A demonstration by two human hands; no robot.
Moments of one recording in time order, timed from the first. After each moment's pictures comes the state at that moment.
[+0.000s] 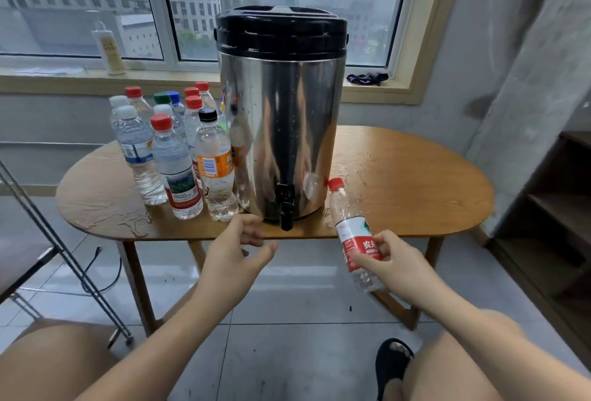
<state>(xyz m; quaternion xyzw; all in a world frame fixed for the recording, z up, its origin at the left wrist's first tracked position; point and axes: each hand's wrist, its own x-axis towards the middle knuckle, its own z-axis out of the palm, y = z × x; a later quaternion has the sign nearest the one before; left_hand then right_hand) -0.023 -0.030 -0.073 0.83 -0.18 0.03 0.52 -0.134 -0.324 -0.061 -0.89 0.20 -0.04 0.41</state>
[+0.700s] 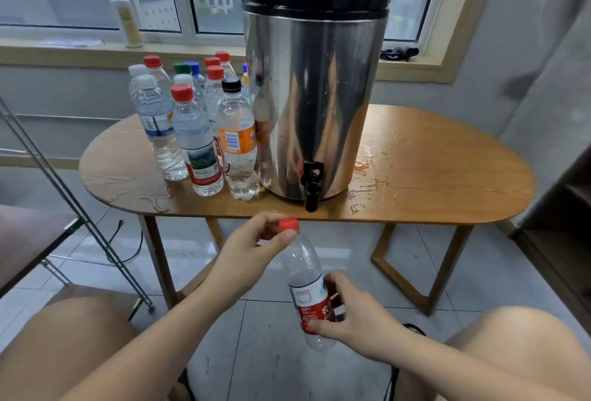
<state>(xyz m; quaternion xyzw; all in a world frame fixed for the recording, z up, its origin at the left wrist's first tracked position) -0.025 -0.011 -0.086 0.78 -0.17 -0.09 0.59 -0.142 -0.228 -0.145 -0.89 0.04 0.10 0.45</state>
